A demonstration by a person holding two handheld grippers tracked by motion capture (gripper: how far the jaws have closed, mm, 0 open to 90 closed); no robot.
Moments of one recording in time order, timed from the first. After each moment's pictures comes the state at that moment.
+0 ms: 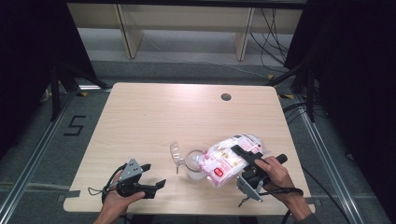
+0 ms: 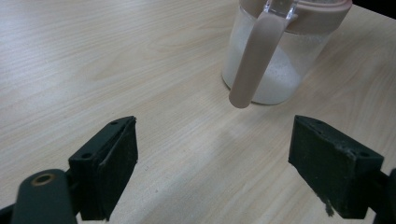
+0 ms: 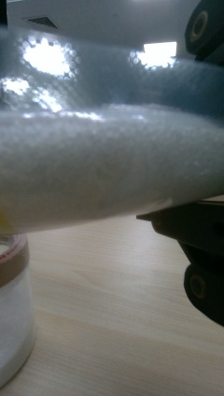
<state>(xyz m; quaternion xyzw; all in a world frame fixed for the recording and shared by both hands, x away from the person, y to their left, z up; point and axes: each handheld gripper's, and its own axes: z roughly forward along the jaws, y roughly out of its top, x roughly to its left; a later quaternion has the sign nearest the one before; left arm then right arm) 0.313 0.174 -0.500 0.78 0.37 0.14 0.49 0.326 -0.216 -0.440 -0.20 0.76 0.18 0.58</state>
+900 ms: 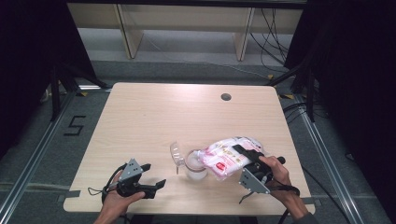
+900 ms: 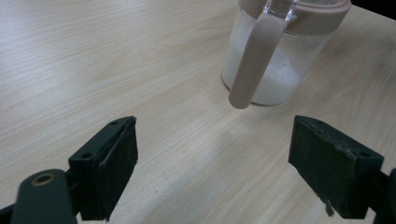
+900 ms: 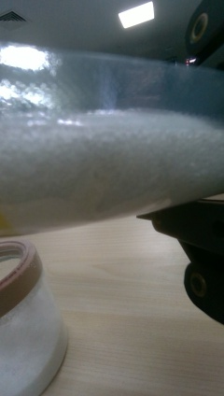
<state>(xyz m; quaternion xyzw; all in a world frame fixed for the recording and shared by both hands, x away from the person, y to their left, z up) 0.313 0.175 -0.499 0.78 0.36 0.14 0.48 0.335 -0.227 -0.448 -0.10 0.79 0.27 0.54</state>
